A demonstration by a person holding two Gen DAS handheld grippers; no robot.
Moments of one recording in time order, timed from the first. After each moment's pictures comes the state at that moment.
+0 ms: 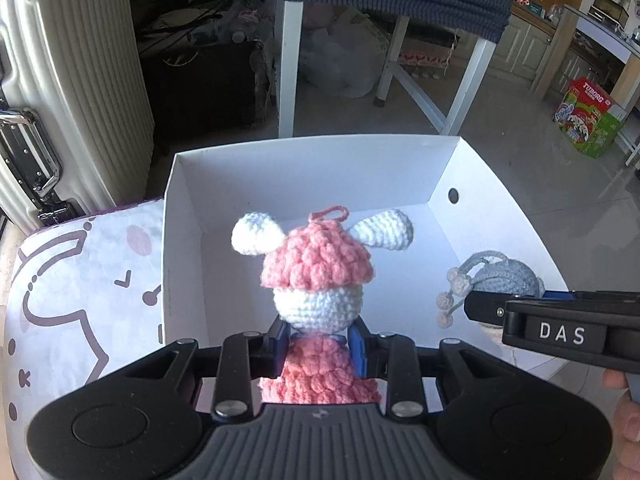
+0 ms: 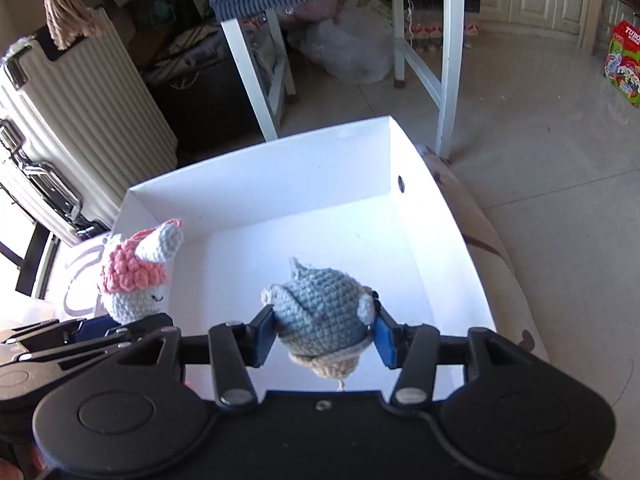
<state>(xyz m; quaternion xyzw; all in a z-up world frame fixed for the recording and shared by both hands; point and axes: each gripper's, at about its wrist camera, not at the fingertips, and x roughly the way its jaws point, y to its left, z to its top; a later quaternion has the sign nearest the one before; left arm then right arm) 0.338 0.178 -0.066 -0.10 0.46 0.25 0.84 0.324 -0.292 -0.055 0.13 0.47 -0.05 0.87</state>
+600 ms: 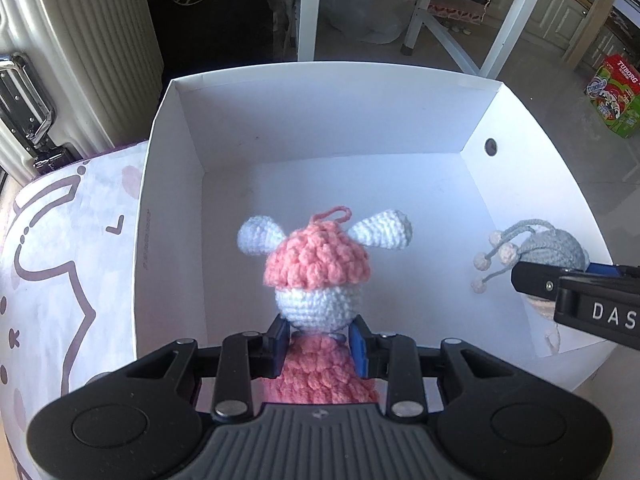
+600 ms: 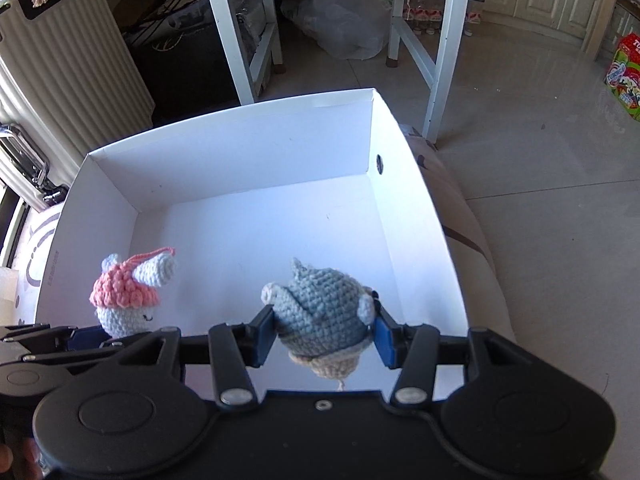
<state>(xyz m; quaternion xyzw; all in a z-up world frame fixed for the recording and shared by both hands) 0.348 0.191 -0.100 -0.13 0.52 0.28 0.80 0.341 -0.305 -0.072 0.08 0.51 -0.06 0.86</state>
